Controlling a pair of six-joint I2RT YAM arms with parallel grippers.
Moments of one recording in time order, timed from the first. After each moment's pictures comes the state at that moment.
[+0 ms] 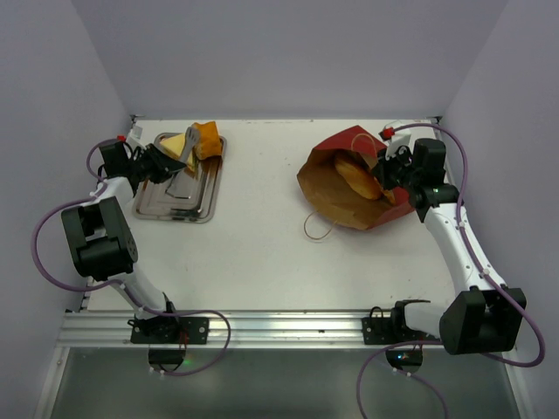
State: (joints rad) left arm 0.33 1.75 1.10 0.02 0.82 -0.54; right arm 0.04 1.22 1.04 -0.33 -0.33 -0.22
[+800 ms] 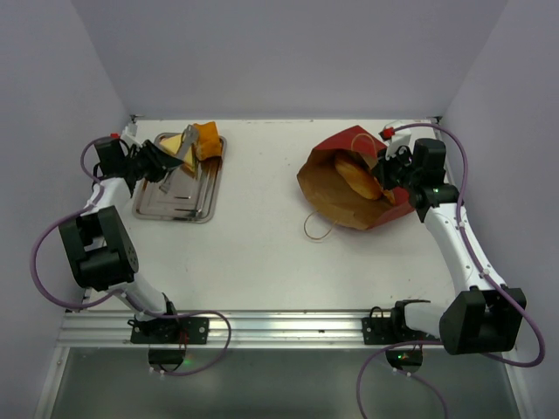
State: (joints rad) left arm 0.34 1.68 1.10 -0.04 0.76 -0.54; right arm 0.04 1.22 1.04 -0.33 -0.34 -0.22
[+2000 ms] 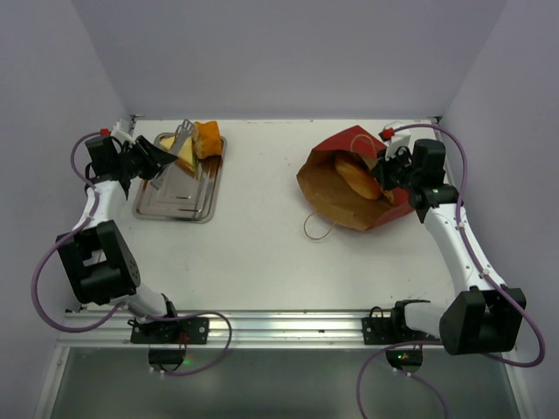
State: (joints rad) left arm 0.35 1.57 1.10 -0.10 0.71 -0.51; right arm 0.04 1.22 1.03 -0.32 -0.34 -0.22
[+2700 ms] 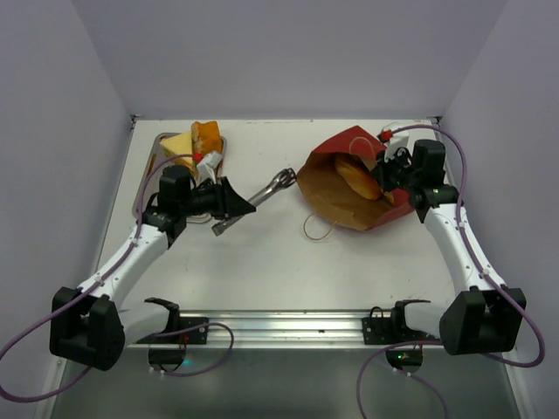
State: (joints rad) left arm -0.24 1.15 0.77 -0.07 0.75 -0.57; right arm 0.04 1.22 1.03 -0.34 -0.36 -0.25
